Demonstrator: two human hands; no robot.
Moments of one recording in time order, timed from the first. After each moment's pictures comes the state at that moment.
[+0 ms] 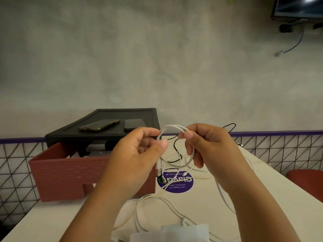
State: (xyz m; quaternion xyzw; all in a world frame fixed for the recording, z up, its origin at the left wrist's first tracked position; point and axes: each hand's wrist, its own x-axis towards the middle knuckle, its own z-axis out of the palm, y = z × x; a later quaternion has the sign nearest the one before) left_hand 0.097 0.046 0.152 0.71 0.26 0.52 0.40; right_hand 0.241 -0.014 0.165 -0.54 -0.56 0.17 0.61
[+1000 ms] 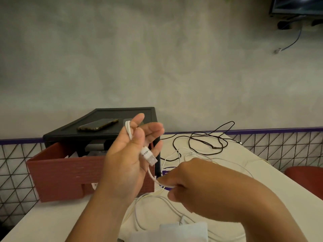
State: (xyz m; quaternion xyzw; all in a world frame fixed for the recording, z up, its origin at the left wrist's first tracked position) left_hand 0.107 0.048 0.143 0.54 0.09 0.57 0.62; right_hand 0.218 -0.043 0.171 -0.64 -0.76 0.05 0.10
